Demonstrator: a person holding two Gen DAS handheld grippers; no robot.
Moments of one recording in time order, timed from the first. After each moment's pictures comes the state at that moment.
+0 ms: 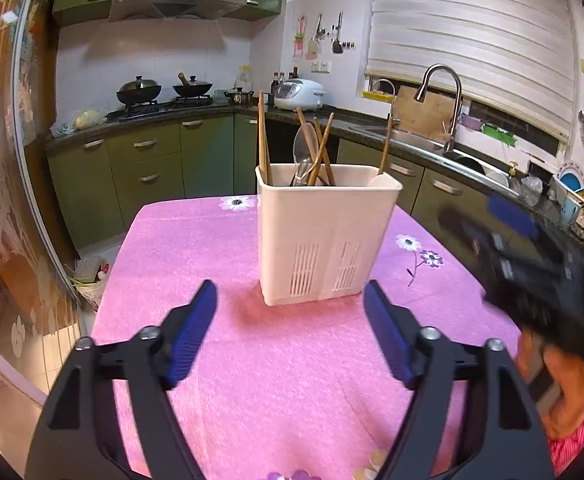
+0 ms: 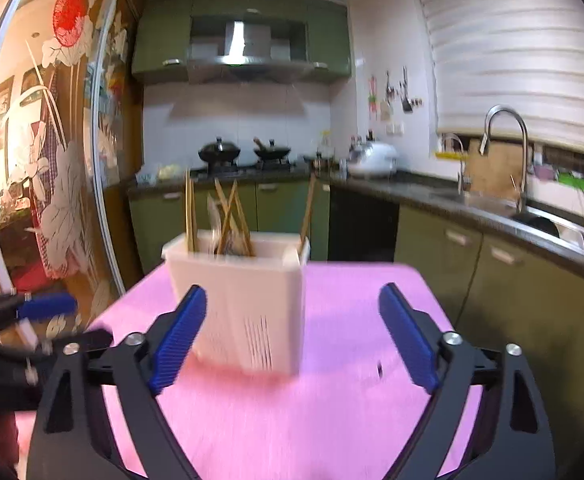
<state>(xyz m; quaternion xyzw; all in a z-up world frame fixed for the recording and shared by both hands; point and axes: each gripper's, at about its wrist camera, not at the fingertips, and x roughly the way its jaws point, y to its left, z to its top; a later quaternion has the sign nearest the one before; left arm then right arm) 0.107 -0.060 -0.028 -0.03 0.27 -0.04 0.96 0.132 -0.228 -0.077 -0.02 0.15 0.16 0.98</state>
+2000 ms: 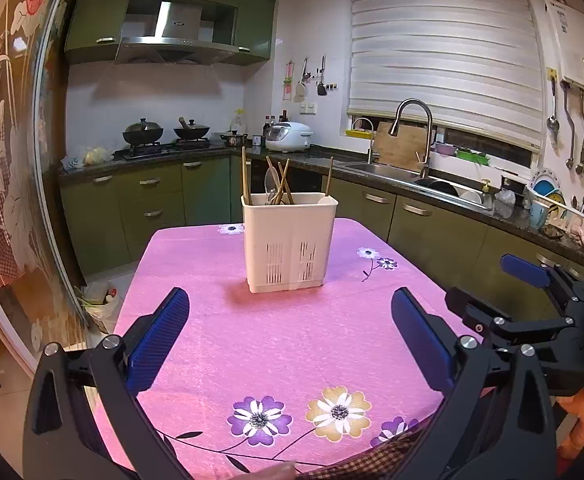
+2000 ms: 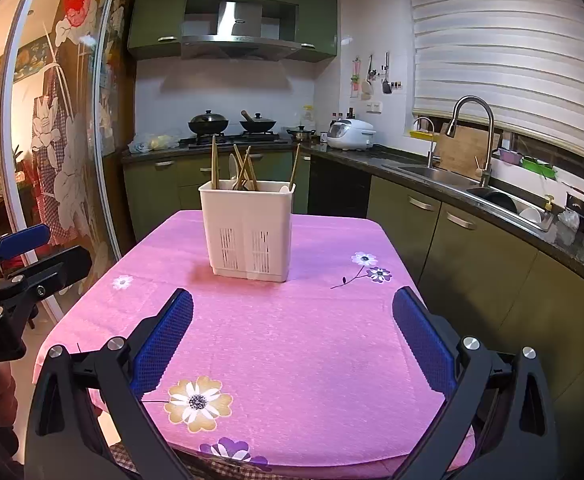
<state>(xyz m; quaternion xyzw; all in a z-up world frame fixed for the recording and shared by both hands) -0.032 -0.082 -0.001 -0.02 0.20 -0.04 0.98 -0.031 -0.261 -0.052 -0.04 0.20 0.12 0.97</state>
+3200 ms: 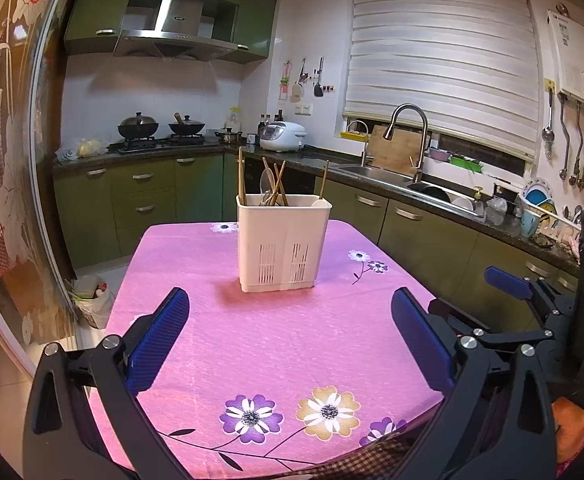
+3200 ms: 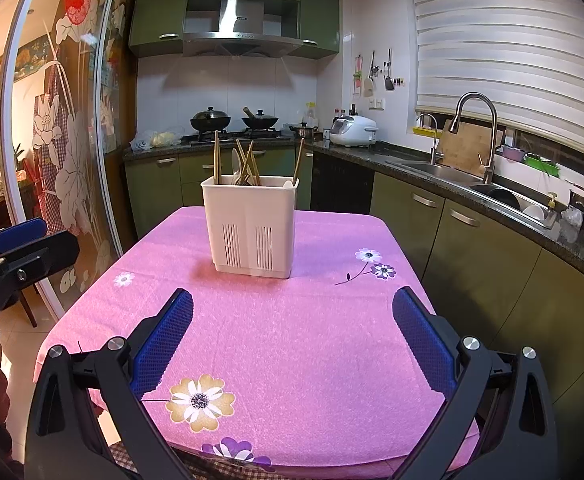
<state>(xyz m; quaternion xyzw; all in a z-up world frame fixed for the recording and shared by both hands) -0.032 -0.071 0.005 -0.04 0.20 -0.06 0.98 -0.028 -0.257 -0.056 -0.04 0.20 0.13 0.97</state>
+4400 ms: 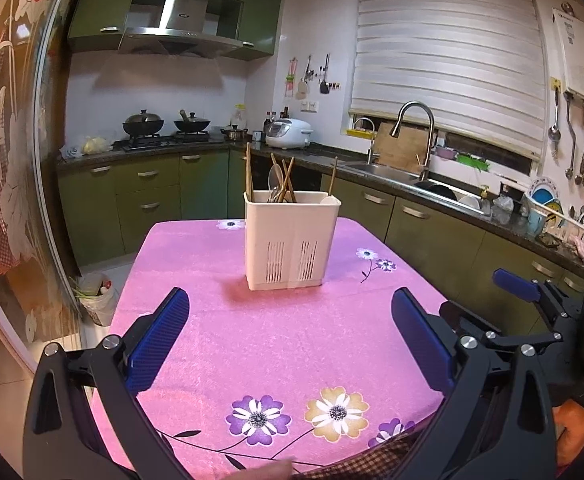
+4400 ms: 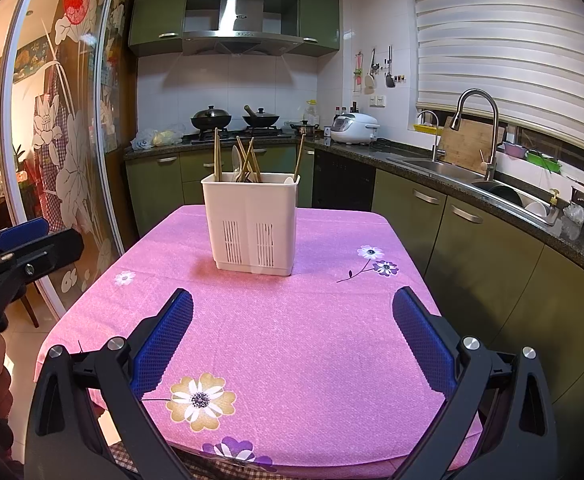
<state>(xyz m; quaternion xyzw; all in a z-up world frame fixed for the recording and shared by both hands) -0.024 -0.070 0.000 -0.04 0.21 -0.05 0.98 -0.028 -0.255 -0.062 -0.04 0.20 0.13 0.97</state>
